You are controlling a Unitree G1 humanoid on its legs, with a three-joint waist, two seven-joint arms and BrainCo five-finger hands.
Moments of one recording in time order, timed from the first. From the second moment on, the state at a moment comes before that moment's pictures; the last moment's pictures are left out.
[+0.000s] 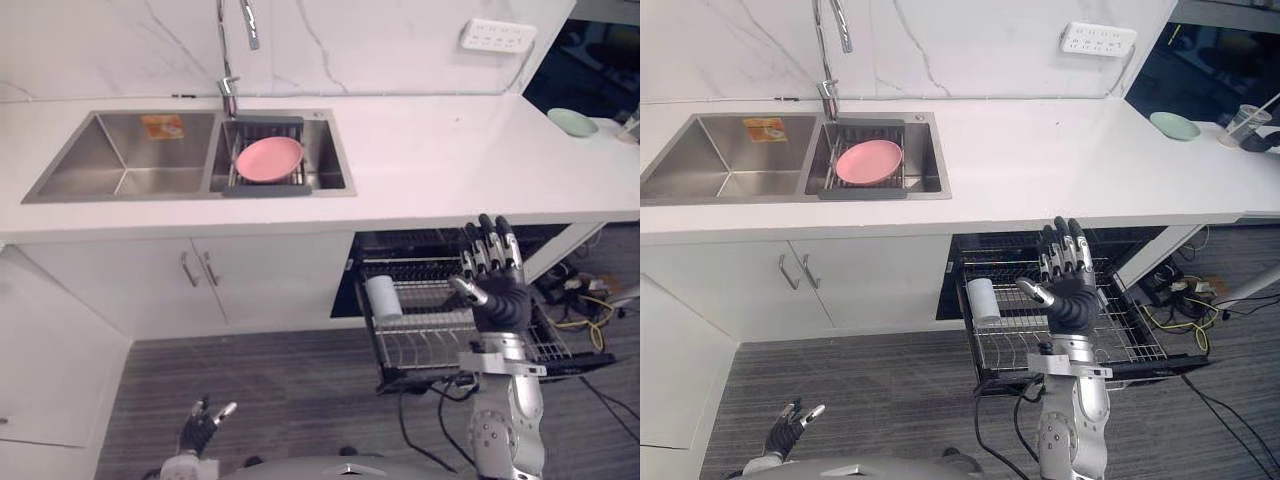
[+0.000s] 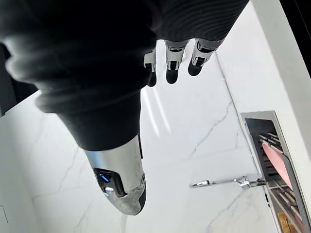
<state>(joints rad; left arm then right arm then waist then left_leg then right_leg) 0.23 0.10 0.01 0.92 -0.12 -0.25 0.04 0.21 -0.07 -0.22 -0.31 0.60 -0.26 0.32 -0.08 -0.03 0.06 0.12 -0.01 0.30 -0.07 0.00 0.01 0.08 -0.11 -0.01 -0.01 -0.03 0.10</state>
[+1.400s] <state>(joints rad) 0.23 0.06 0.23 1.00 -0.19 -0.19 0.06 0.17 -0.09 -0.19 -0.38 0.58 -0.30 0.30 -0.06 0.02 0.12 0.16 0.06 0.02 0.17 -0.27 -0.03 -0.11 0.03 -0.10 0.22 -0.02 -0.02</state>
